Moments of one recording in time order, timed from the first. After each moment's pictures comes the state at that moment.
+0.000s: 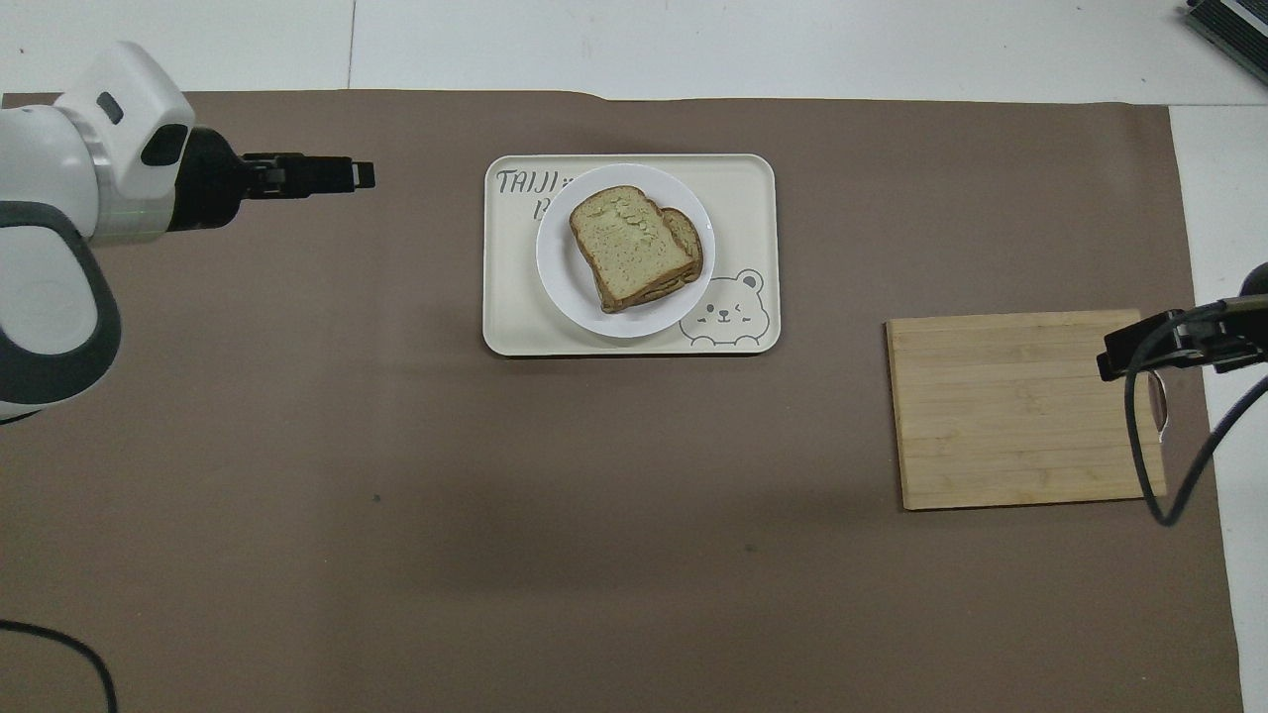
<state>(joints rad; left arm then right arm) -0.30 0.14 0.17 -1.67 -0.46 2.15 0.26 -0.05 0.02 0.03 -1.52 -0.01 1.42 -0.07</state>
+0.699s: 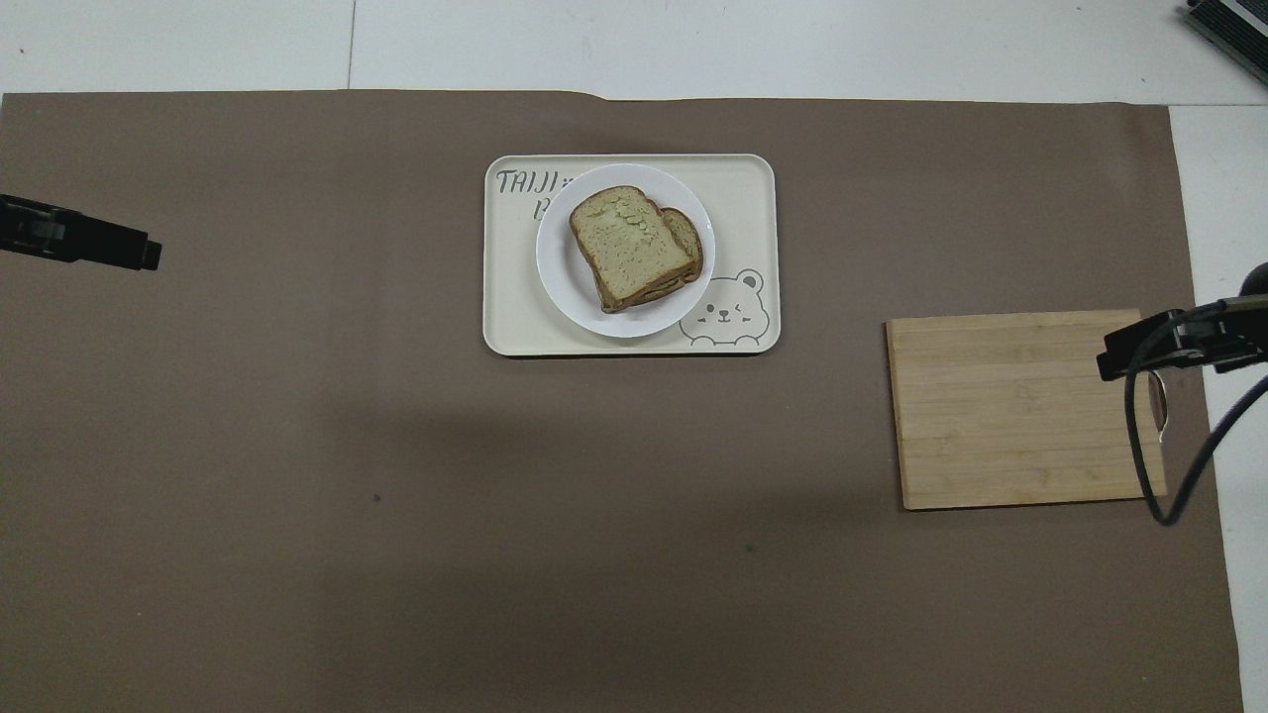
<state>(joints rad) -0.30 0.08 0.27 -1.44 -0.10 1.64 0.24 -0.05 0.02 0.03 -1.52 -0.01 1.42 -0.07</state>
